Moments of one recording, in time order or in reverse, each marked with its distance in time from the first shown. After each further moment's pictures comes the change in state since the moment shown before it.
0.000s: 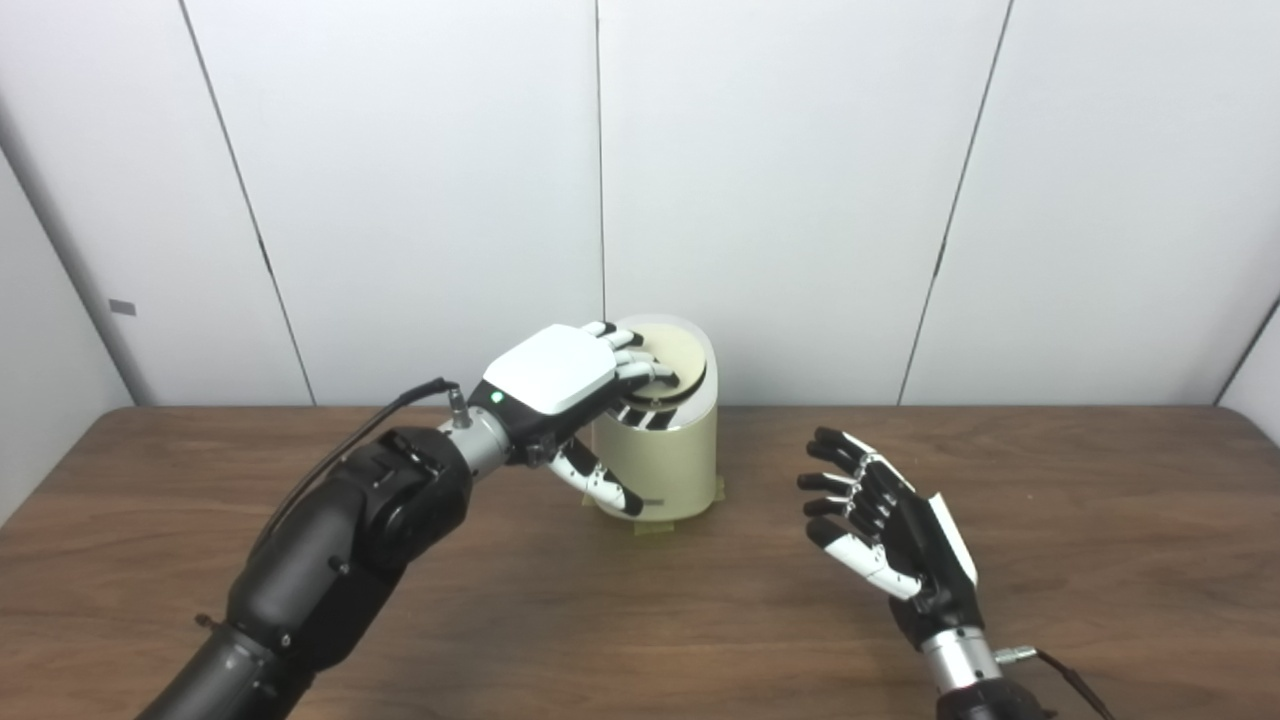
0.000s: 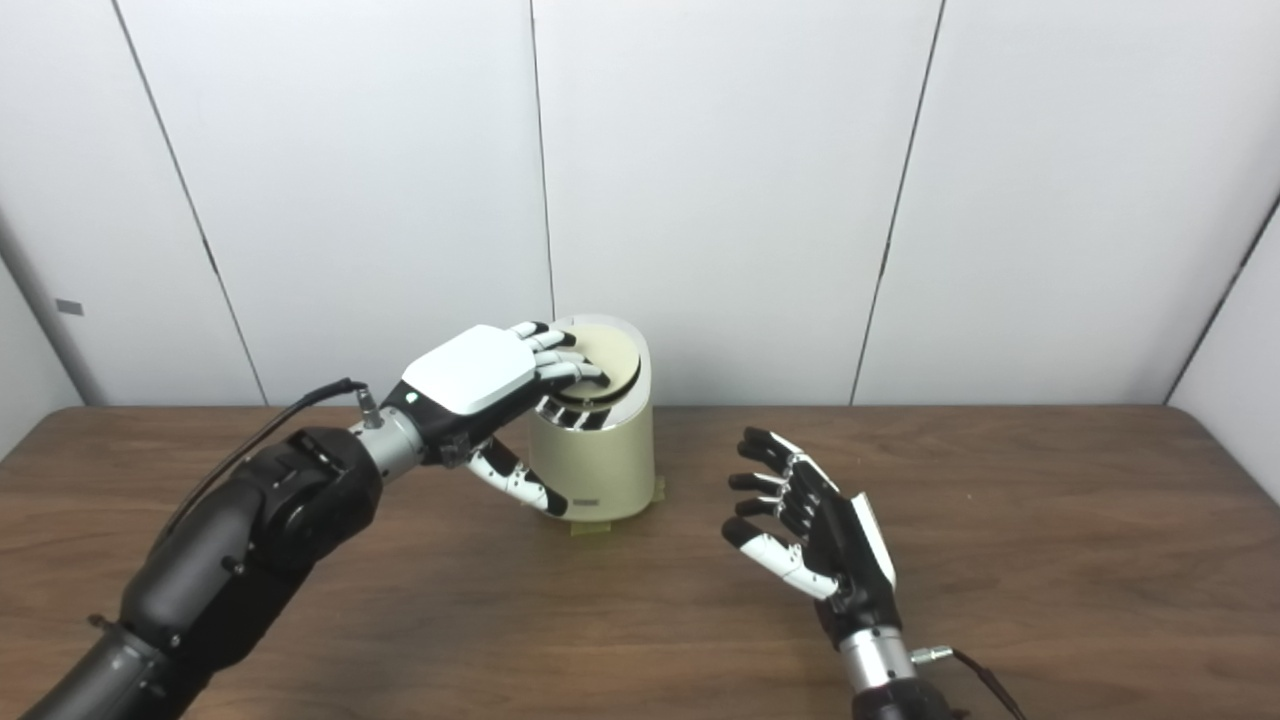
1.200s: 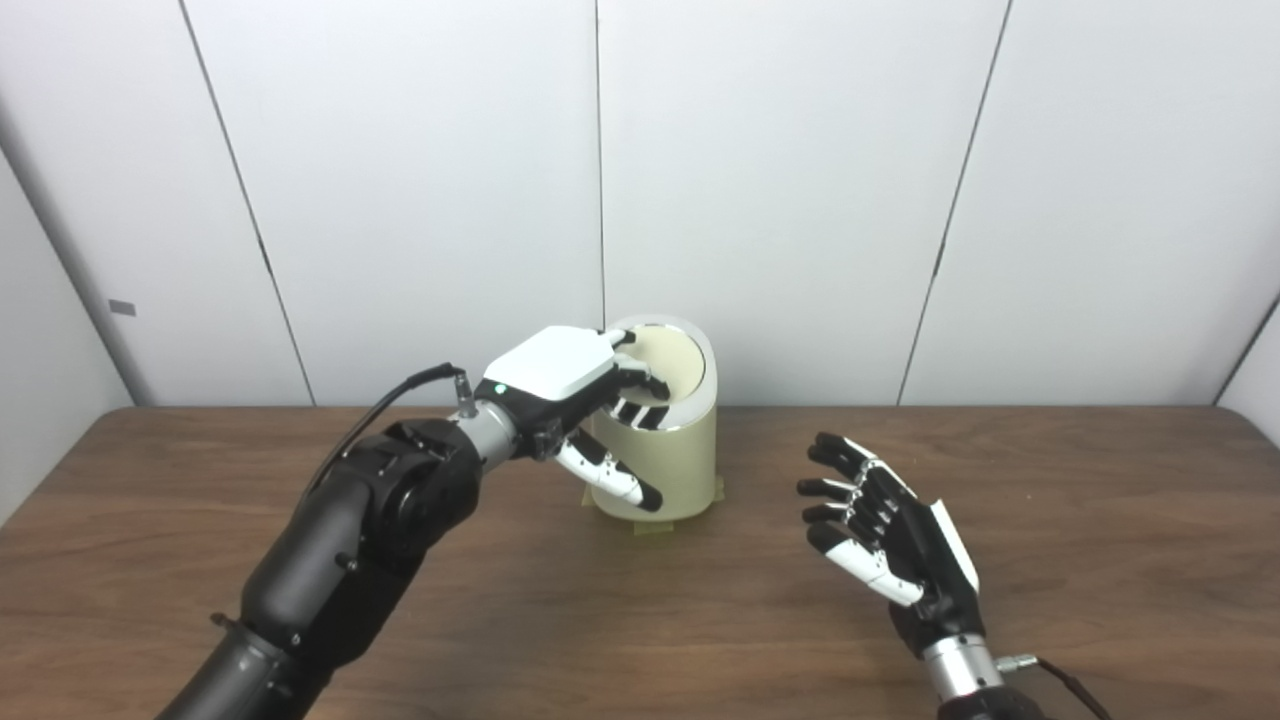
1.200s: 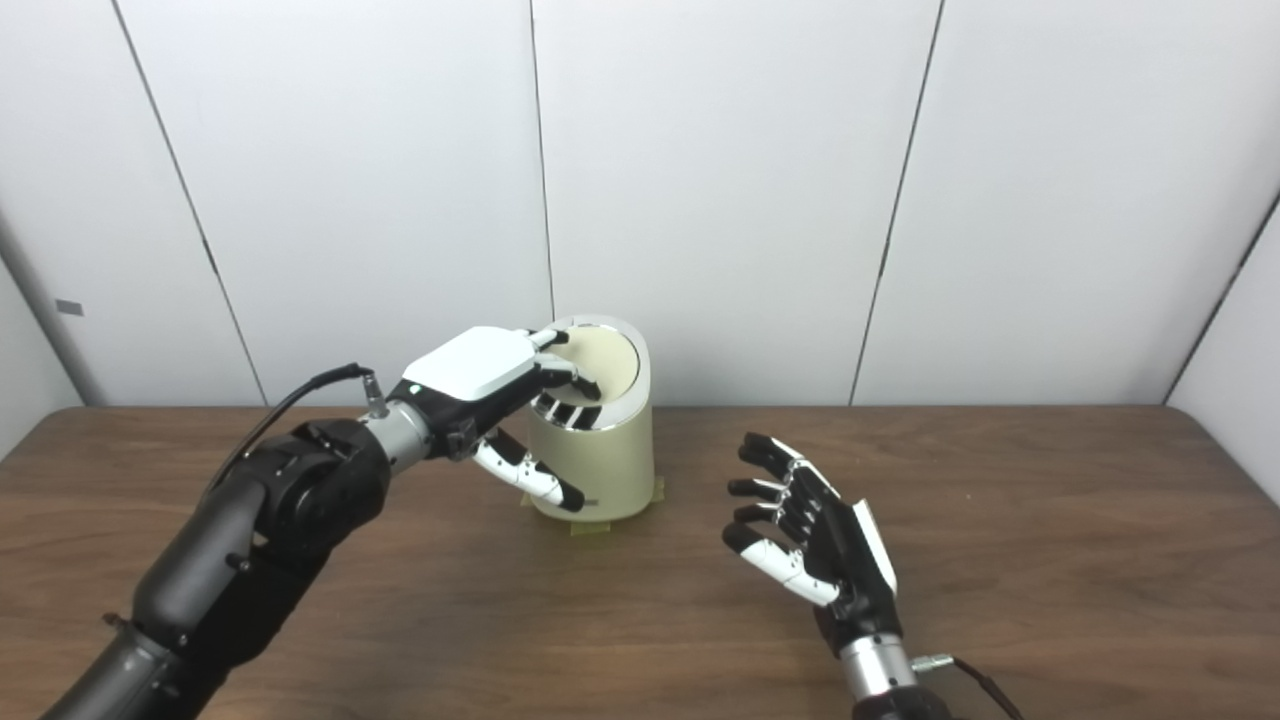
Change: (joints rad) left arm 0.000 -0.047 0.055 -0.038 -0.118 0.203 -0.185; right arm 0.016 0.002 0.002 -0.023 0.021 0.014 0.004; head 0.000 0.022
